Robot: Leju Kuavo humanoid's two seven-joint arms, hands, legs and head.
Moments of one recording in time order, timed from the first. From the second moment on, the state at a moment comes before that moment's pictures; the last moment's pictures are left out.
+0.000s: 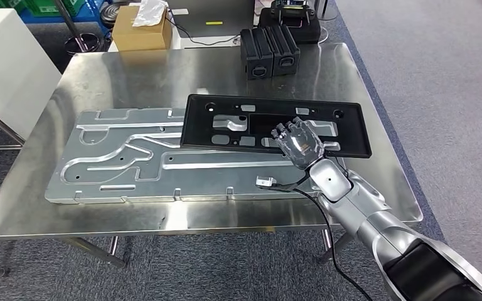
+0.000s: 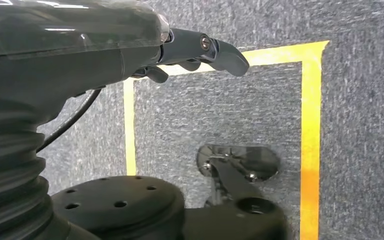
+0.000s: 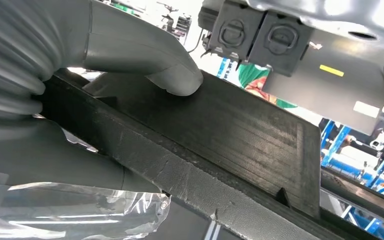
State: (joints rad) left arm -0.11 -0.17 1.20 -0.20 -1.18 0.12 -0.19; right arm -0.85 -0.13 0.80 -0.56 1.57 -0.69 0.08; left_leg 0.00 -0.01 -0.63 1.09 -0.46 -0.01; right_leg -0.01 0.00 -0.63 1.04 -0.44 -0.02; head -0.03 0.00
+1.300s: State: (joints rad) left arm -0.09 -0.09 1.20 -0.20 -1.17 0.20 -0.22; right arm -0.74 -0.10 0.66 -0.64 1.57 -0.70 0.08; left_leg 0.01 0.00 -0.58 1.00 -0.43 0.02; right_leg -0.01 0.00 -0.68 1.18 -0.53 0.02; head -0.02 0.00
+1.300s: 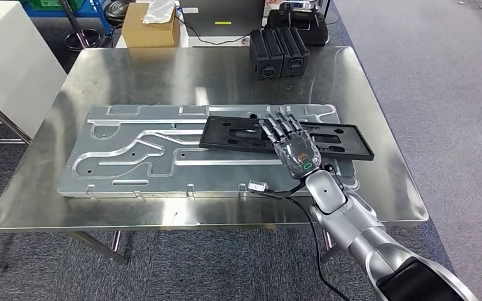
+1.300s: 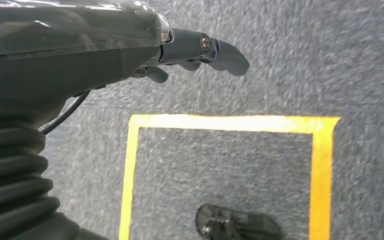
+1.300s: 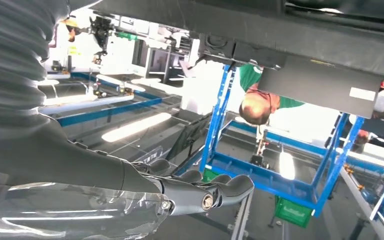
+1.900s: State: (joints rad) left arm -0.14 -0.08 1.21 -0.20 -1.14 0.20 -0.30; right arm -0.78 -0.15 0.56 -0.69 1.57 -0.70 0.14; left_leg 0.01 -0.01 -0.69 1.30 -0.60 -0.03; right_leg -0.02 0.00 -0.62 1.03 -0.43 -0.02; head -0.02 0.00
